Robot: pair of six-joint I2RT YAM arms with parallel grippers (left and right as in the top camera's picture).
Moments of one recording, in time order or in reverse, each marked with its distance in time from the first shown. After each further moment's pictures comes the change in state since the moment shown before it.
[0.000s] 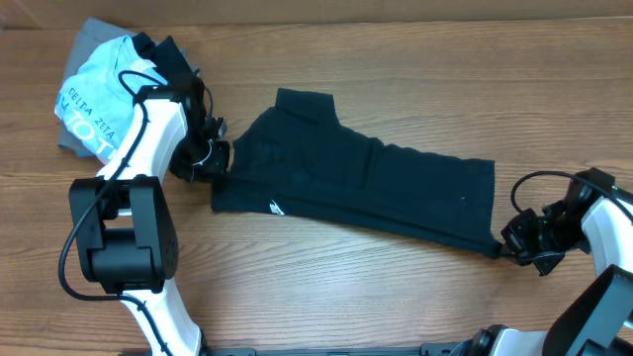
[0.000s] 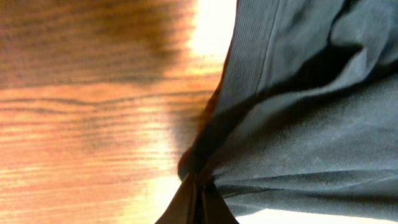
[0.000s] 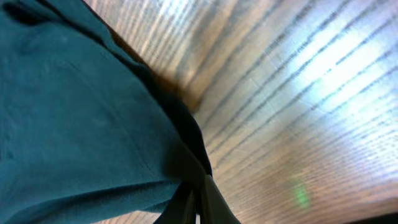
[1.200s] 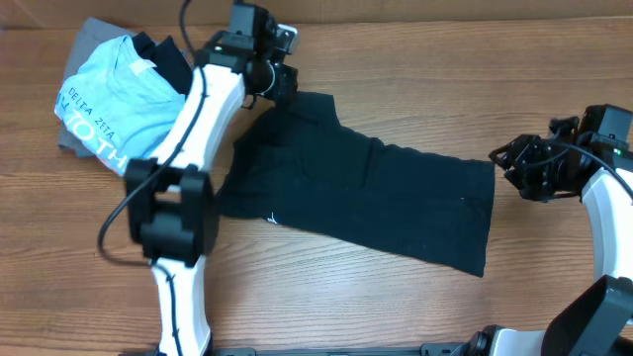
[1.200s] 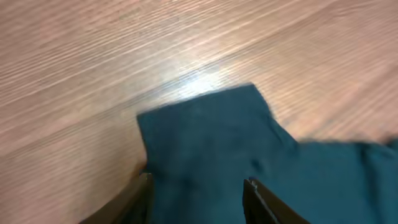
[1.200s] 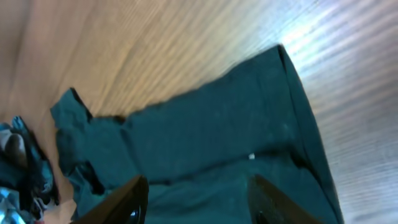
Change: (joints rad) left arm -0.225 0.209 0.441 0.386 0.144 0.058; right arm 0.140 0.002 0.244 0.262 -0.216 -0.012
